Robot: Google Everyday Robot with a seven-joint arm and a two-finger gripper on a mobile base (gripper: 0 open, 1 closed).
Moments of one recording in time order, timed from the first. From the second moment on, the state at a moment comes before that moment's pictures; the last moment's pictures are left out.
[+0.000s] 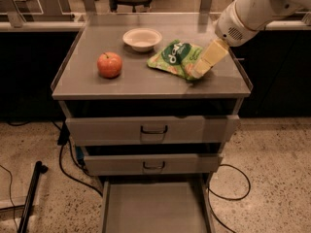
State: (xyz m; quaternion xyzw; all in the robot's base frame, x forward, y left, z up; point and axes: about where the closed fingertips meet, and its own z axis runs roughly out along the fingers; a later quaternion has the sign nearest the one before) arm 0.647 -0.144 0.933 -0.54 0.78 0.04 0.32
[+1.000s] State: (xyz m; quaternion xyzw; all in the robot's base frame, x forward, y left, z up) arm 0.699 -0.137 0.879 -0.49 0.81 0.08 0.32
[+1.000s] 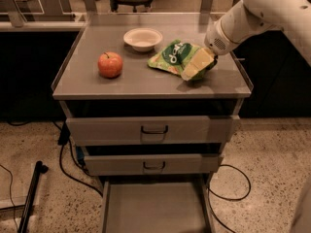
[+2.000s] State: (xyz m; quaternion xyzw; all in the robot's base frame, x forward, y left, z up) arm 0.712 -0.133 0.857 -0.49 0.81 0.08 0.31
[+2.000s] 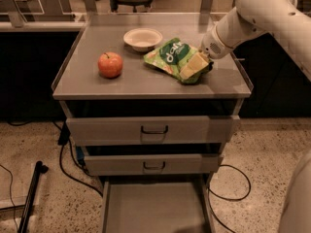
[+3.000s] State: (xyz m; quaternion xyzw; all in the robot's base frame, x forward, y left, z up) arm 0.712 -0.133 0.857 -0.49 0.81 0.08 0.31
